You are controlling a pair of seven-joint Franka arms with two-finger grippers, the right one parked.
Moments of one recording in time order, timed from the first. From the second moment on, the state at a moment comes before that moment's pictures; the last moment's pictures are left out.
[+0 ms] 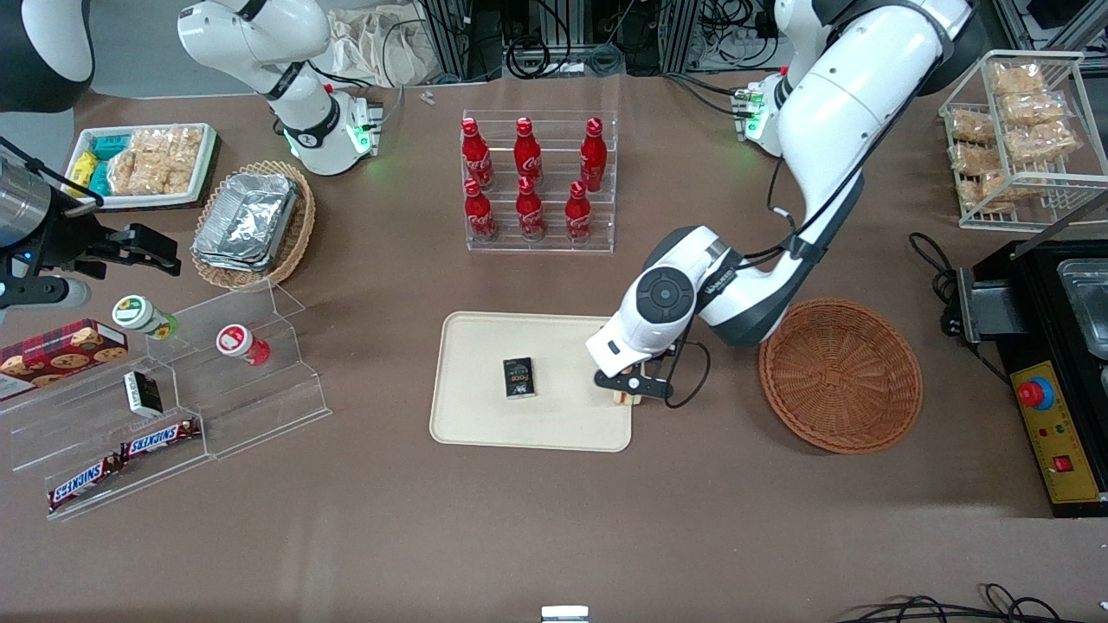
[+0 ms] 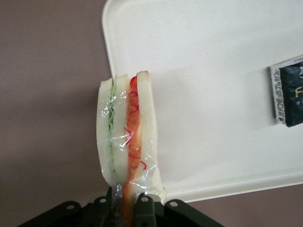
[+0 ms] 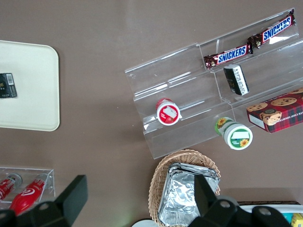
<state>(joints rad) -0.17 0.72 -0.55 -1.59 0.32 2.16 -0.59</state>
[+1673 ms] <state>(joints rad) -0.02 0.47 -0.55 -1.53 0.28 1.81 -0.48</state>
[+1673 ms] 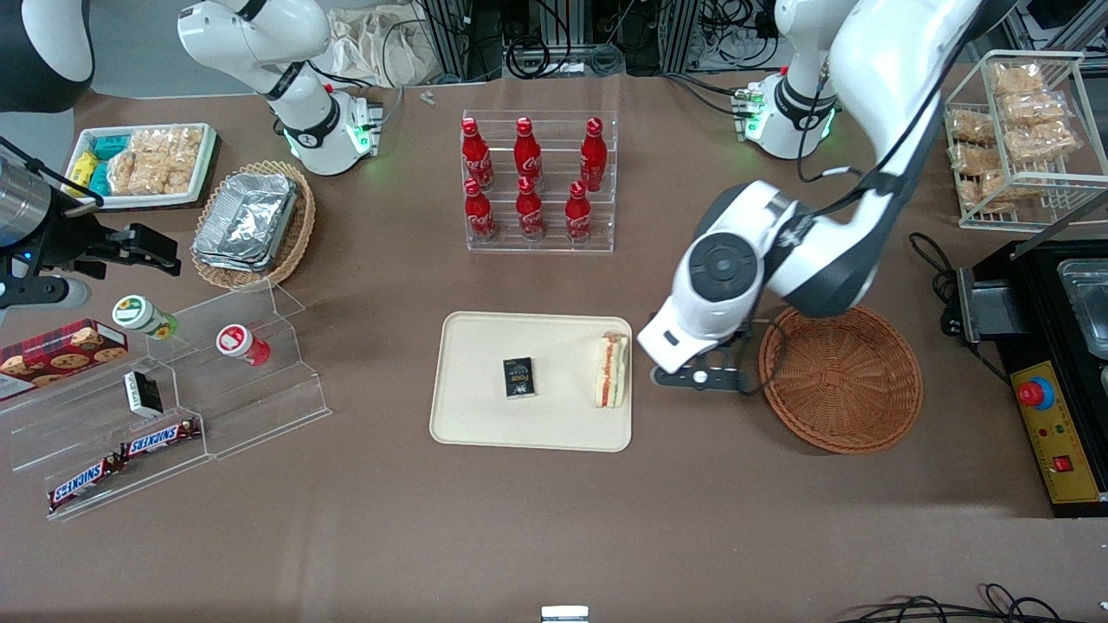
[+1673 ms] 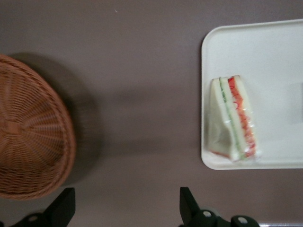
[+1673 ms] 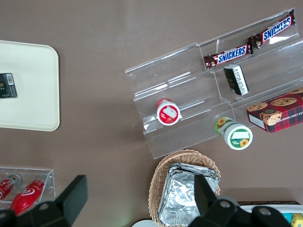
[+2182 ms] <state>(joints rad) 0.18 0.25 -0.56 -1.53 0.22 1.59 -0.21</state>
